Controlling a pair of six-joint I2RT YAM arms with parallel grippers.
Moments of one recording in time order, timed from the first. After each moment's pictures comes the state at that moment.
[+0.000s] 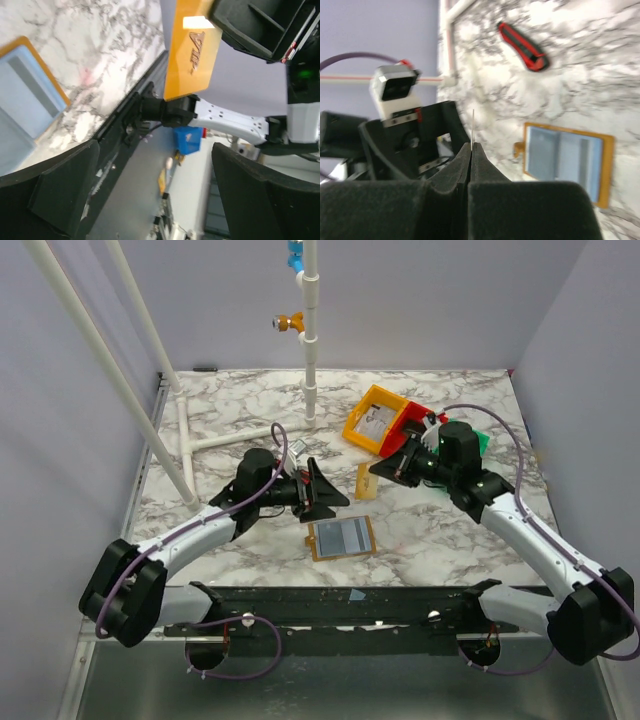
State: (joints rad) left arm -0.56 1.28 0.60 0.36 0.81 -1.18; right arm 0.42 1.13 0.84 -0.14 -0.44 0.93
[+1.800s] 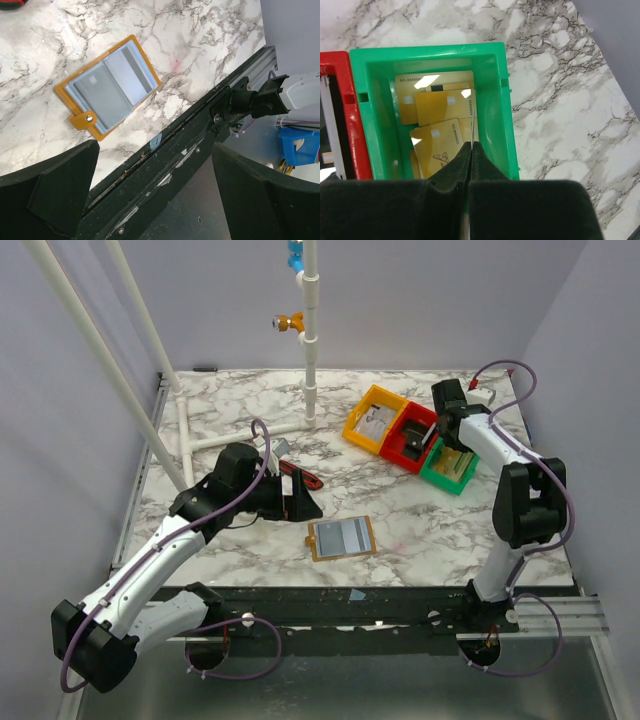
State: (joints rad) left arm -0.56 0.98 0.87 -0.54 0.47 -0.57; right arm 0.16 1.80 1.39 -0.67 0.72 0.55
